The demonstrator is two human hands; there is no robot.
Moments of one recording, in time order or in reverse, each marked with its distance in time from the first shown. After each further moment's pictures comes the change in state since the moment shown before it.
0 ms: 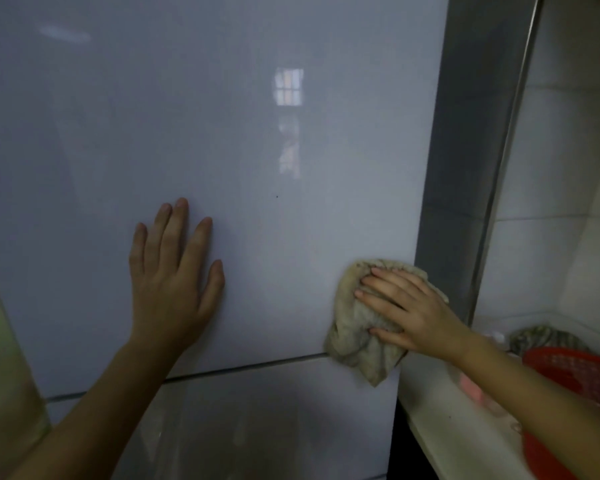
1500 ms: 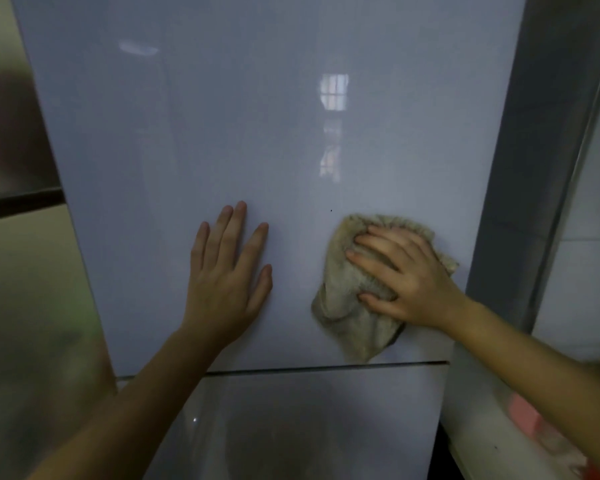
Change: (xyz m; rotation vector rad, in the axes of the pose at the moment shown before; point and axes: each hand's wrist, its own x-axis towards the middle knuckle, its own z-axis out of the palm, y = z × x) left_hand 0.009 -0.011 -0.013 0.043 -0.077 0.028; right_hand 0.125 -0.008 -0.004 0.062 0.218 0.018
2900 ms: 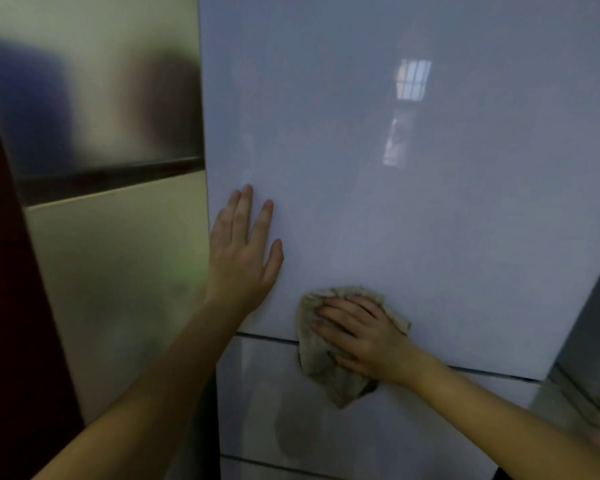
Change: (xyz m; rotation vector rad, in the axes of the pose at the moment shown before) left_hand -0.045 -0.102 -0.035 0.146 0.032 -0.194; right_hand 0.023 -0.167 0.104 0.224 -0.130 -0.230
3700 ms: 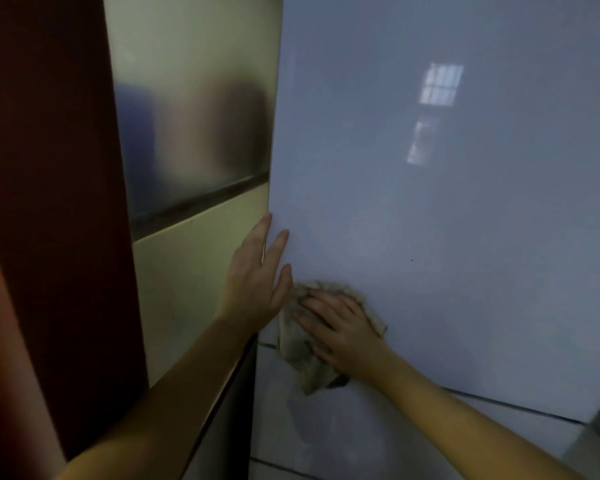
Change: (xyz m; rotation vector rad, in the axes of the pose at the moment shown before) left_hand -0.008 -0.064 -0.026 -0.158 -0.127 -0.029; right_hand 0.108 -0.038 0.030 0.076 0.045 0.104
